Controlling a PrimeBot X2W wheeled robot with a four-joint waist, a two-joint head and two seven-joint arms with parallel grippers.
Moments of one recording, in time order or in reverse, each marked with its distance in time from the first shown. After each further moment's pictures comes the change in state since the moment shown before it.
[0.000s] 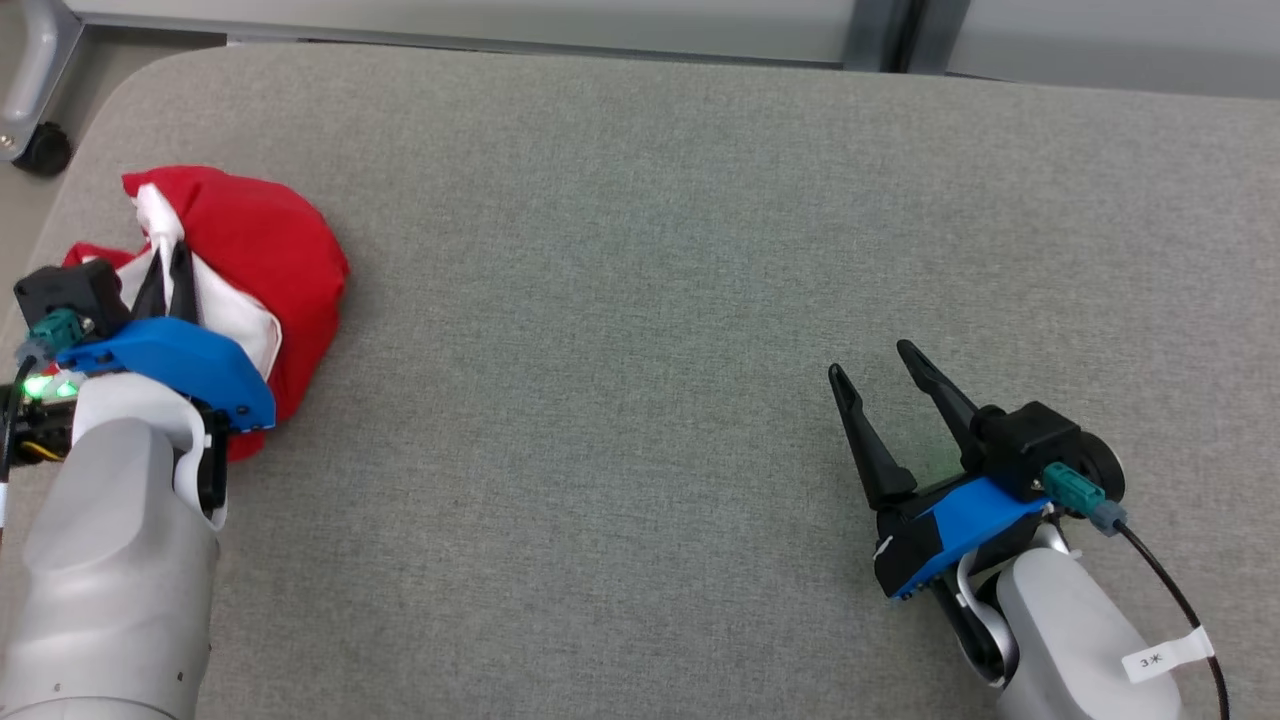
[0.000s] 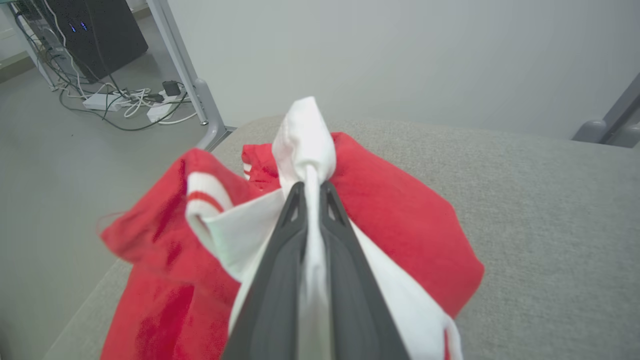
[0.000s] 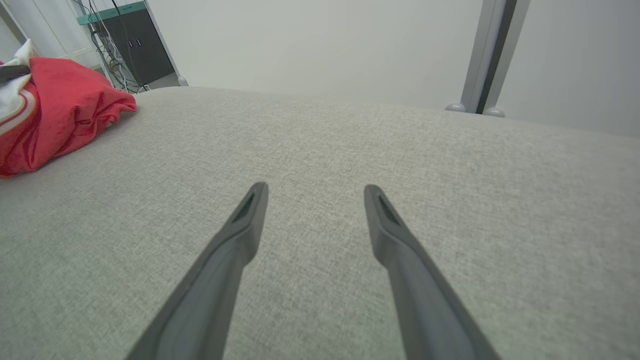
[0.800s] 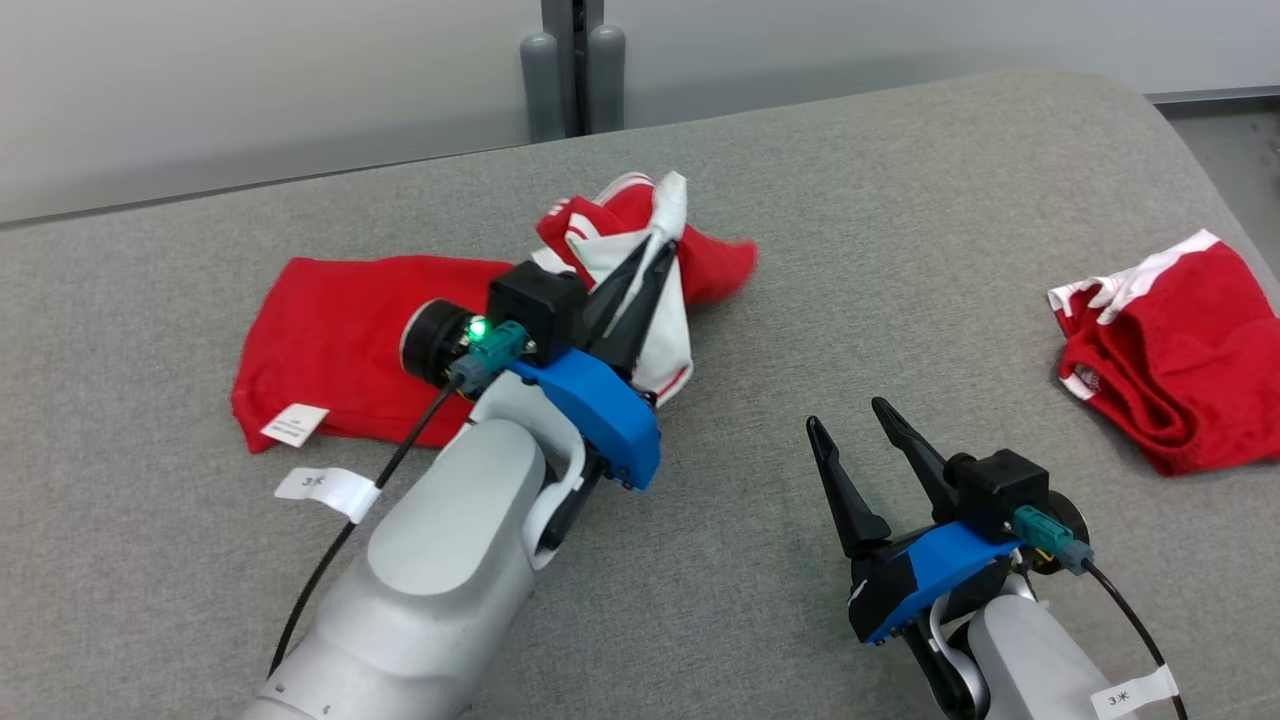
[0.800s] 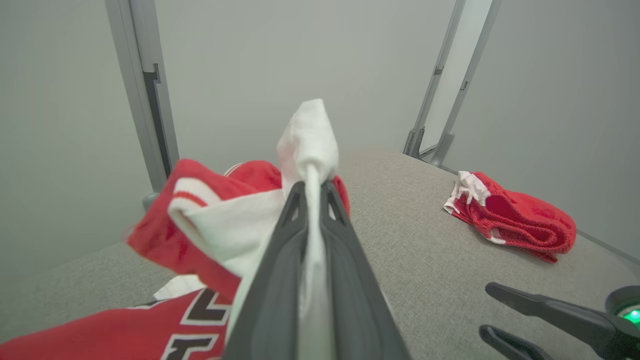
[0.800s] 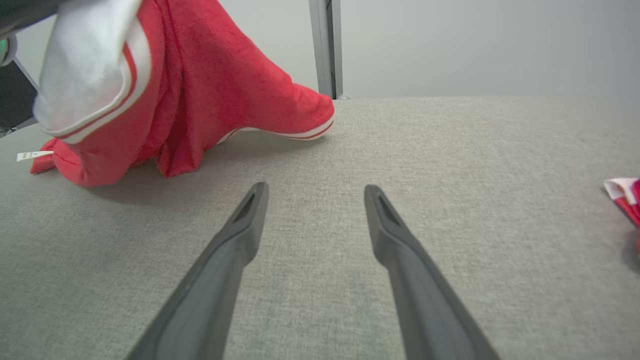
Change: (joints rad) left arm 0.035 -0.191 -0.657 -0.352 -0.277 -0.053 -0.009; right arm 0.064 0.066 -0.023 0.040 0.010 0.000 0.000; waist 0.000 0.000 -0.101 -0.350
